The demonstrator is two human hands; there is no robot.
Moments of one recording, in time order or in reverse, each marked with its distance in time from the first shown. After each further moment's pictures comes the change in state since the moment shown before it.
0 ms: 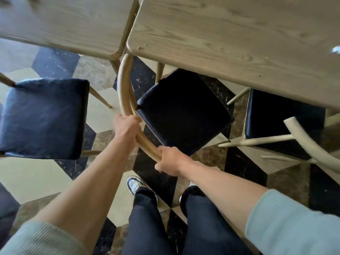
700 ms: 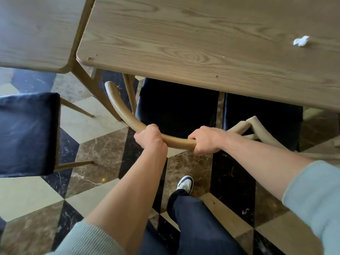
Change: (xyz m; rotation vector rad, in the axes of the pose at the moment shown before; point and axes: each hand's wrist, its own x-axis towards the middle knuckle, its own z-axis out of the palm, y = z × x) left_hand -0.117 -0.013 0.199 -0.496 0.098 -0.282; right_hand -0.038 0.181 -0.186 -0.441 0.034 -0.020
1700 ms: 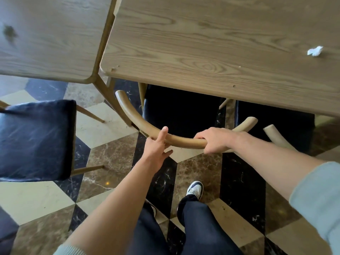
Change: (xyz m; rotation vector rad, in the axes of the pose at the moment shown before) left_hand 0.043 0.040 -0.058 0.346 -0.517 -0.043; right_hand 0.023 -0.032 -0.026 0.079 -0.102 -0.026
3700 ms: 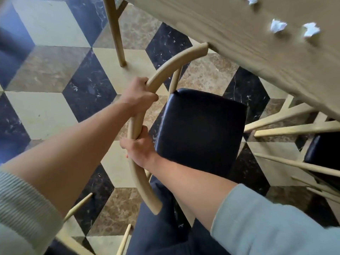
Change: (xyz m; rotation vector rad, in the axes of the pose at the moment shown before) left_hand 0.133 0.444 -0.864 0.825 0.248 0.371; right_hand 0.400 -1.017 0.151 1.082 0.002 -0.019
